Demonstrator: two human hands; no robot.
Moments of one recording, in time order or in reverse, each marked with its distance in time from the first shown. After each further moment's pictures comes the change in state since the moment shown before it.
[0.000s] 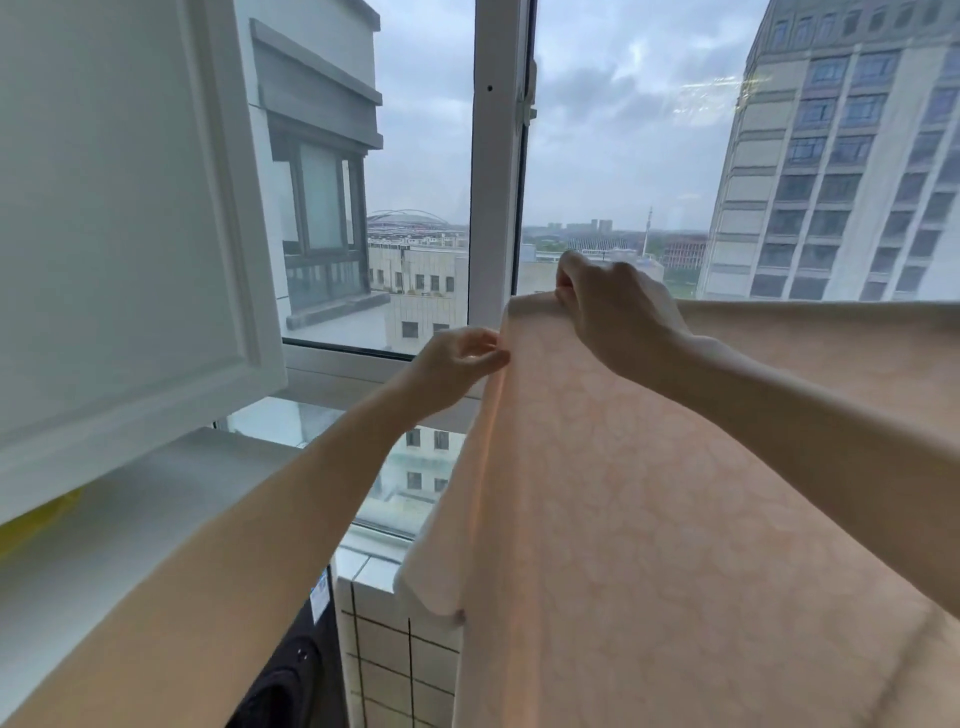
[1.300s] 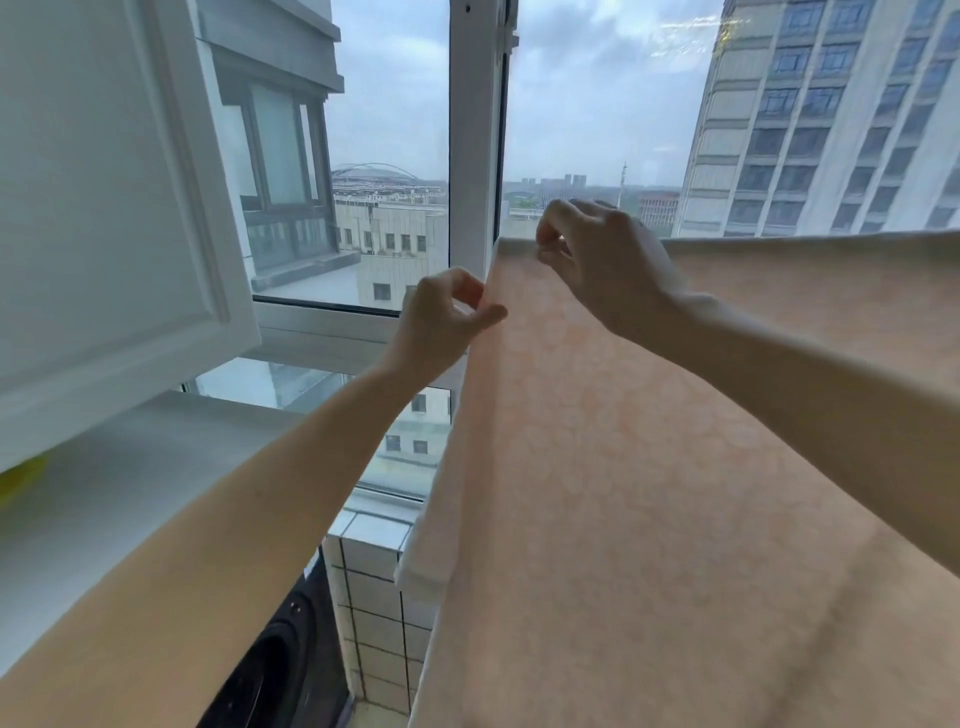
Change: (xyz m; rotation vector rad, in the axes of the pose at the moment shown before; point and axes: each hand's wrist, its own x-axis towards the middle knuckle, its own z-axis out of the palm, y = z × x) left_hand -0.010 0.000 0.012 0.125 0.279 0.103; right_hand -0.015 -0.011 -0.003 0.076 0.049 -0.132
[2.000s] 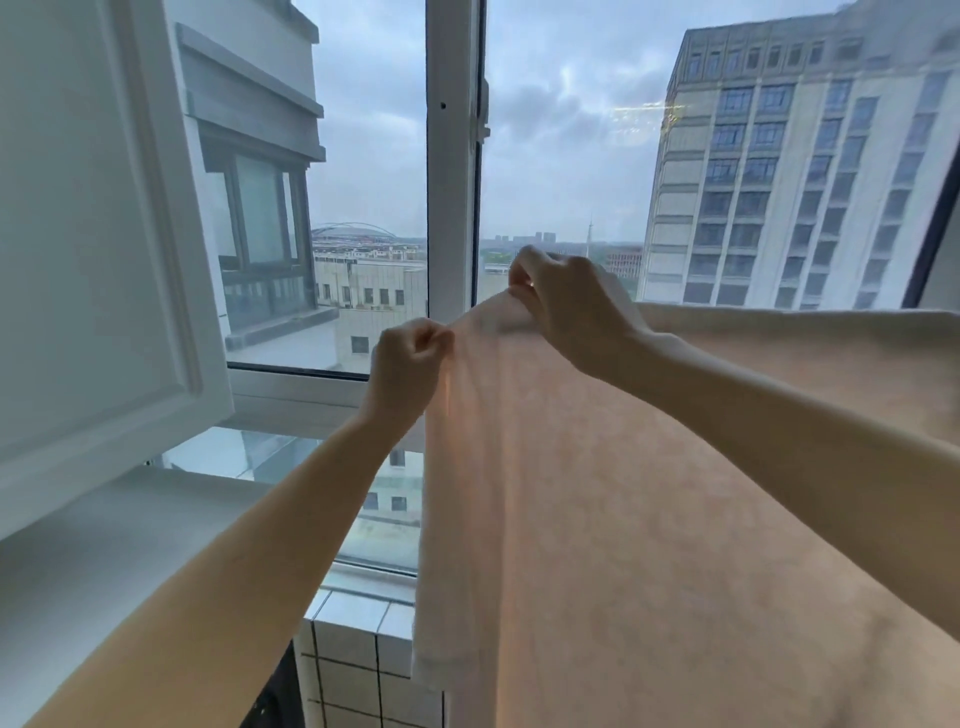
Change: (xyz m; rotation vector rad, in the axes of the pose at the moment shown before) left_hand 0.028 -0.005 -0.004 -0.166 0.139 -0.058; right_hand 0.031 0.004 -0.002 -0.027 0.060 0.055
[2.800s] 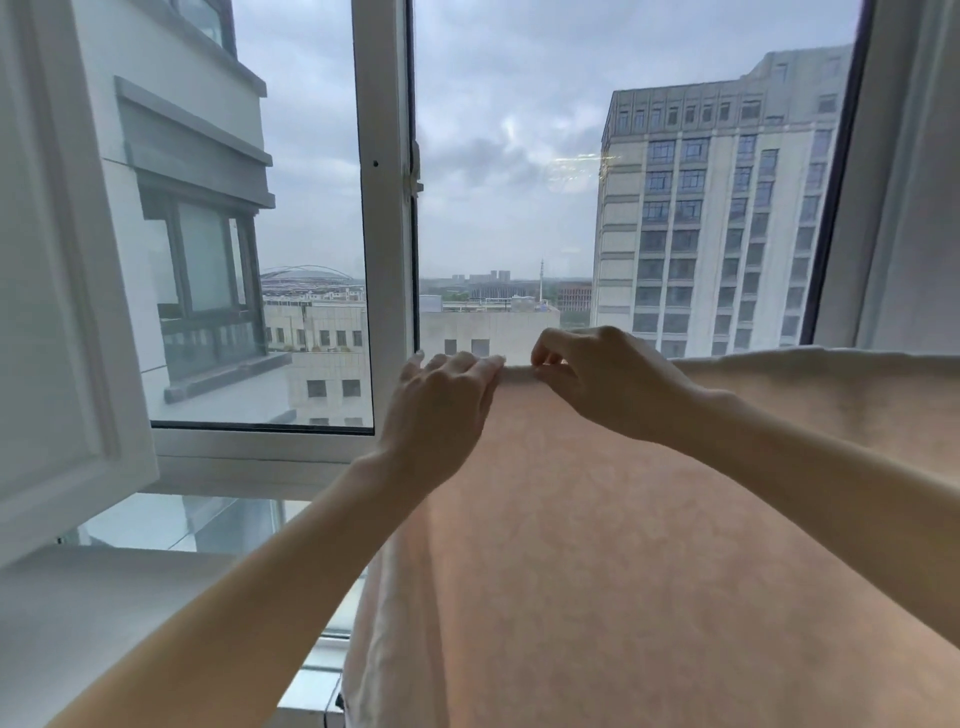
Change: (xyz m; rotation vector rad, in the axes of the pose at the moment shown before) left_hand -0.017 0.068 0.057 0.649 -0.128 0.543; right_hand -0.054 0.057 -0.059 -0.073 -0.219 0.053
